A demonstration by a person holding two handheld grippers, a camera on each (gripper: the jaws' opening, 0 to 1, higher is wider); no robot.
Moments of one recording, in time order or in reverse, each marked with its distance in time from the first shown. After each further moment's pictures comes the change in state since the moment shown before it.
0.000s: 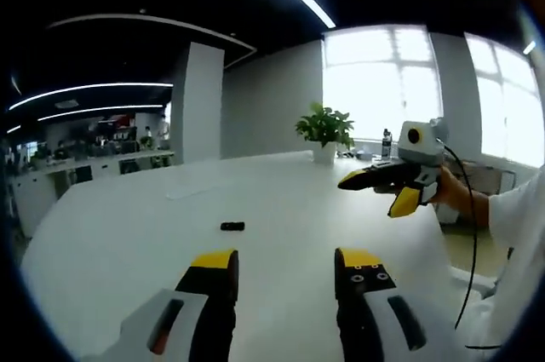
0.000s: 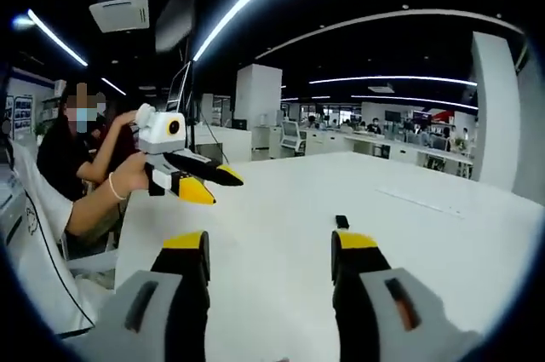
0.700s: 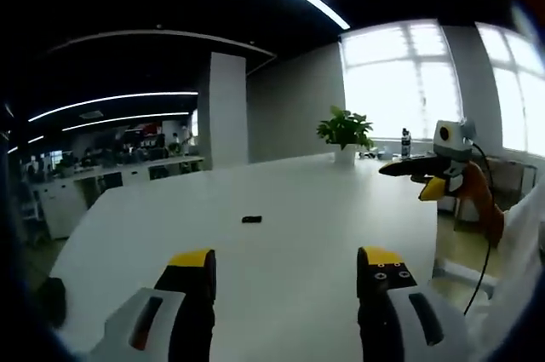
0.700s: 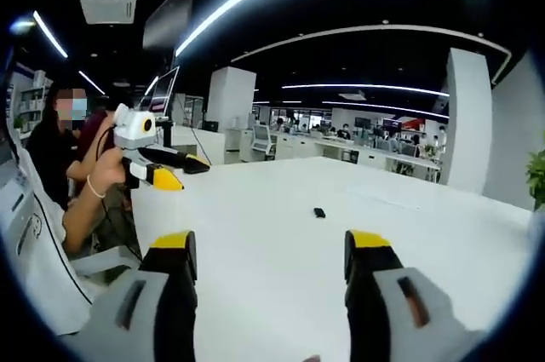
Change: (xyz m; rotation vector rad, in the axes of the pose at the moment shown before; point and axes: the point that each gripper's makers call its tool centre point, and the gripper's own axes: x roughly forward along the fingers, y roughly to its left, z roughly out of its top) left arm -0.065 -0.017 -0.004 0.029 -0.010 0.169; right arm -0.076 0.024 0.007 -0.022 -0.006 -0.191
